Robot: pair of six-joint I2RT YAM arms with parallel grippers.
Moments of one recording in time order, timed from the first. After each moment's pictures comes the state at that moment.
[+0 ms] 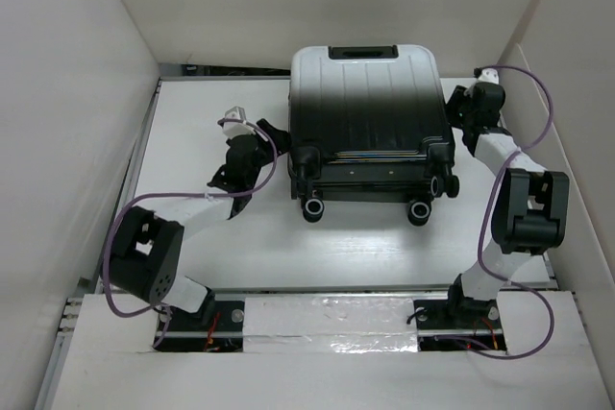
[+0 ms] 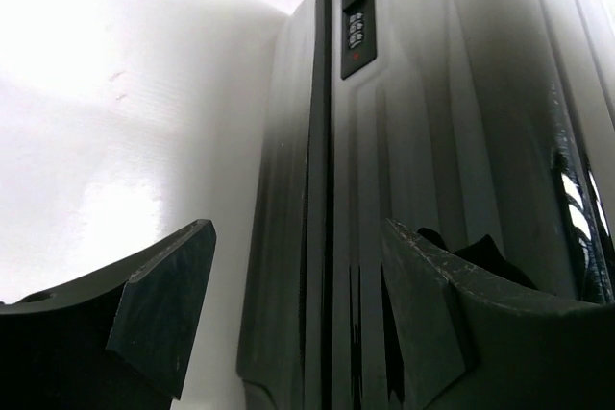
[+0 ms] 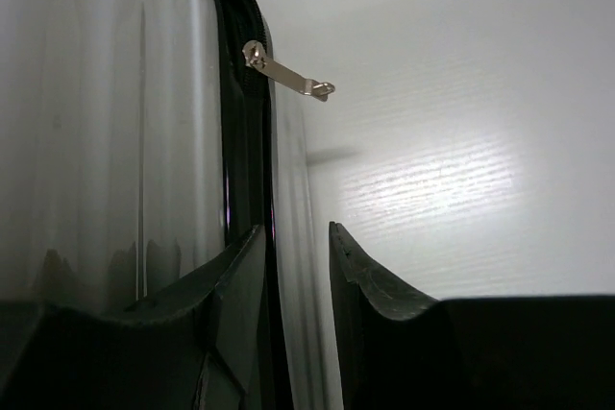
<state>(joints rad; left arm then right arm) -0.44 1.48 0.73 0.49 -0.21 -0.75 -0.11 1.71 1.17 0.14 -0.11 0.27</state>
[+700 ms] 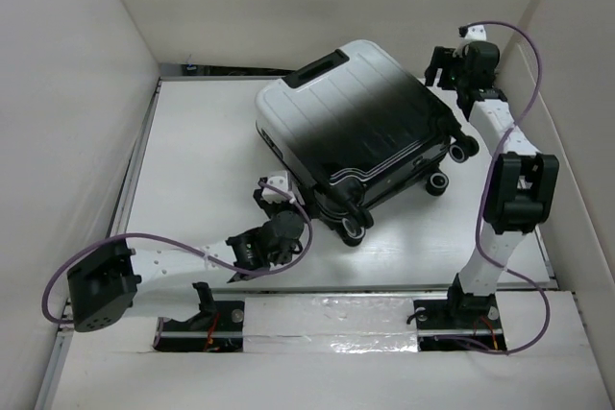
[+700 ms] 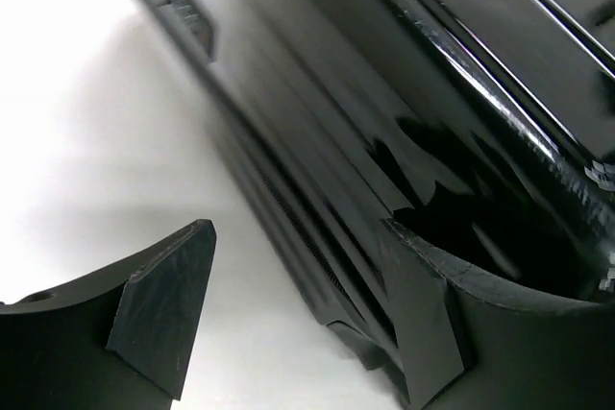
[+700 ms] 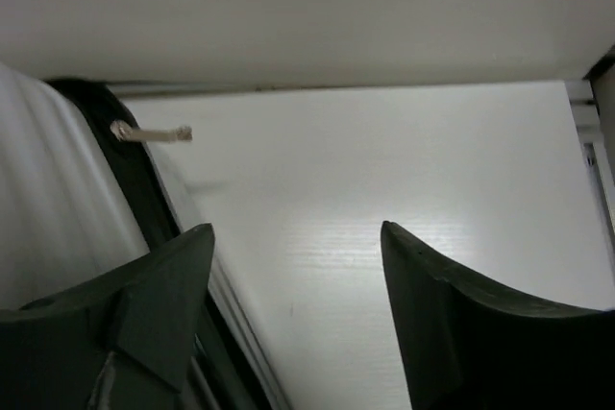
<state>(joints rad) -1.14 1.17 0.51 0.38 -1.00 -0.55 -0.03 1.93 1.64 -0.07 -0.09 0.06</state>
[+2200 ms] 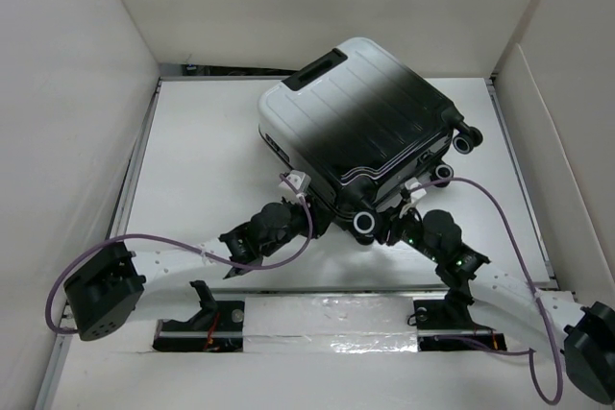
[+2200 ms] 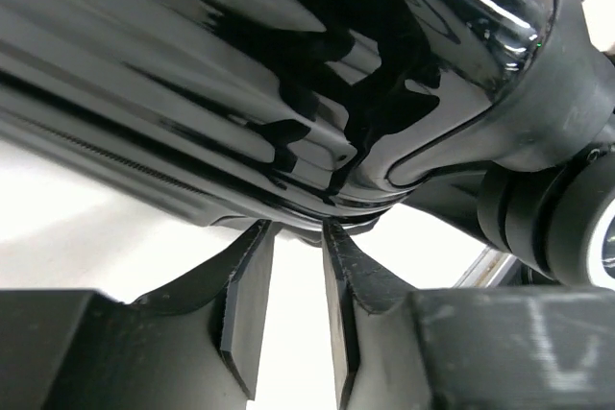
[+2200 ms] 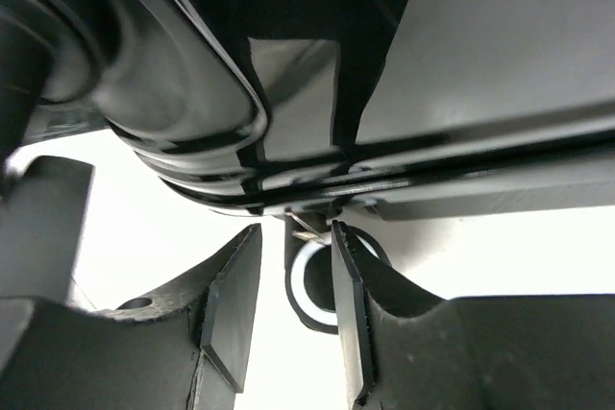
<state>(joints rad) -1.02 1.14 0.43 0.43 -0.21 -0.60 0.68 0.72 0.17 0.33 -0.11 0.33</state>
